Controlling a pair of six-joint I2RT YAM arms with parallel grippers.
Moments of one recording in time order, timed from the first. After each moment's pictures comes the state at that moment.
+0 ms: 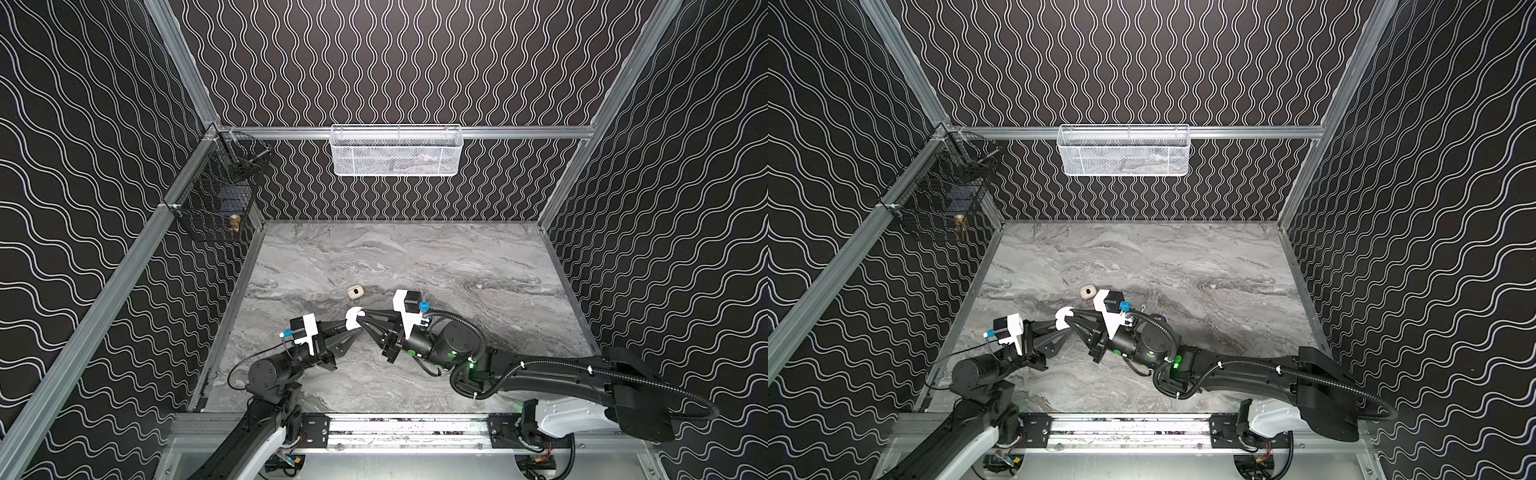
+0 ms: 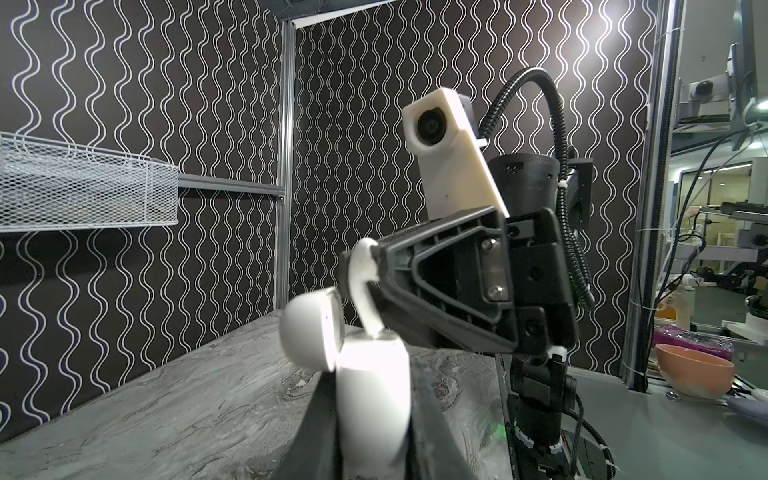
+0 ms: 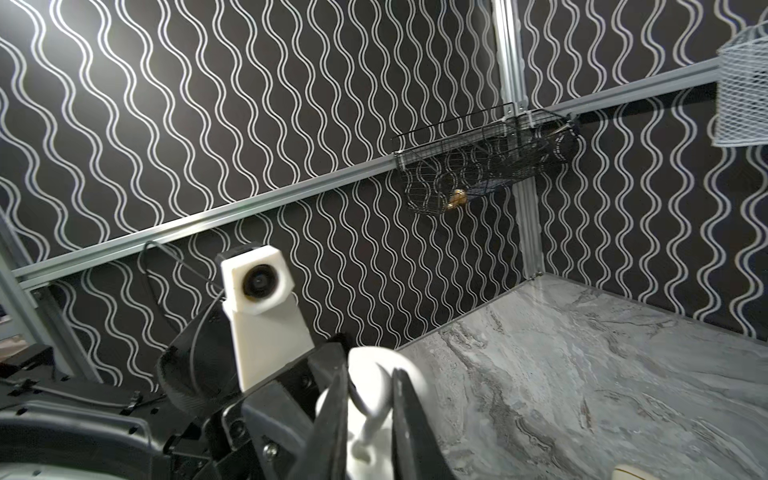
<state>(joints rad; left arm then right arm) -0.36 0.53 0.07 1.06 0.75 -0.49 1.24 1.34 0.77 0.78 0.04 0.25</state>
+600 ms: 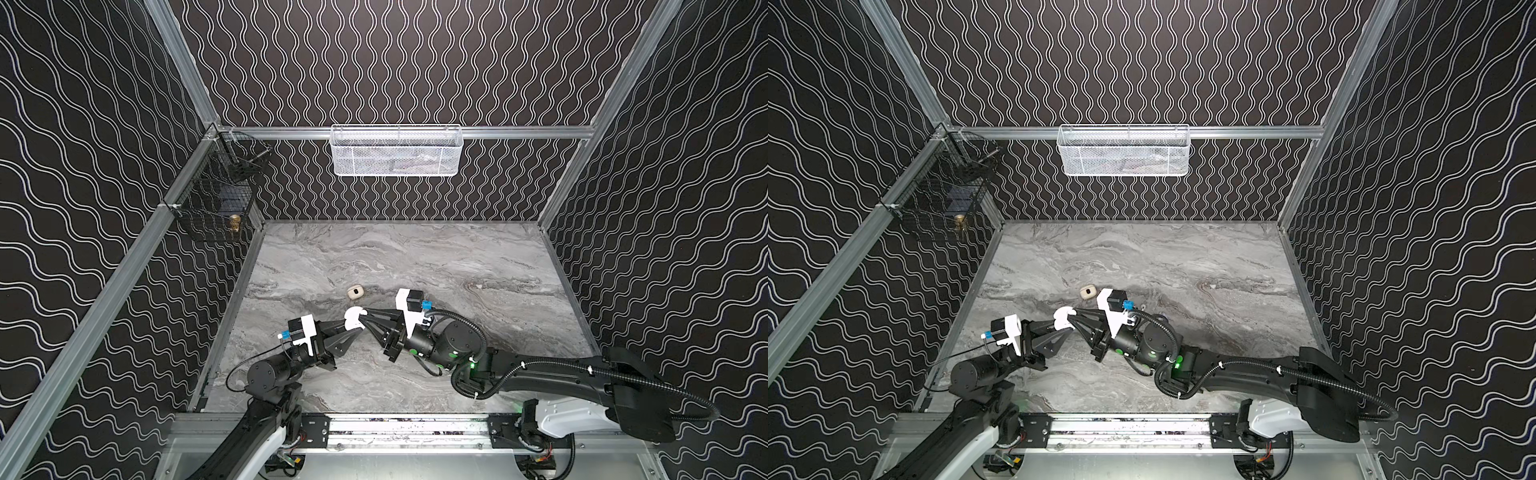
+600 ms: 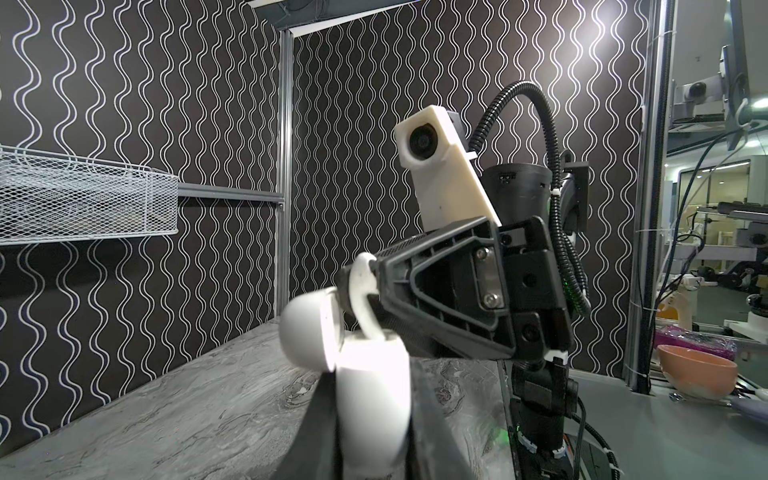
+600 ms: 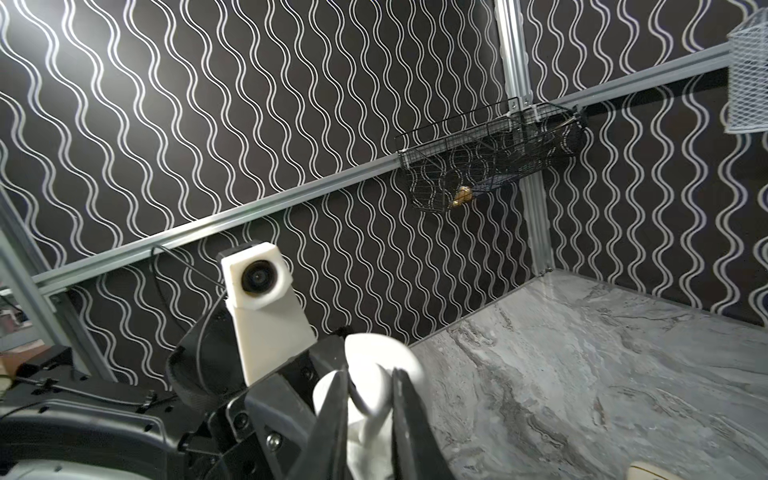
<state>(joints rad) -0.36 0.54 0.07 1.08 0.75 -0.49 1.24 1.33 0.75 0.80 0.00 0.29</state>
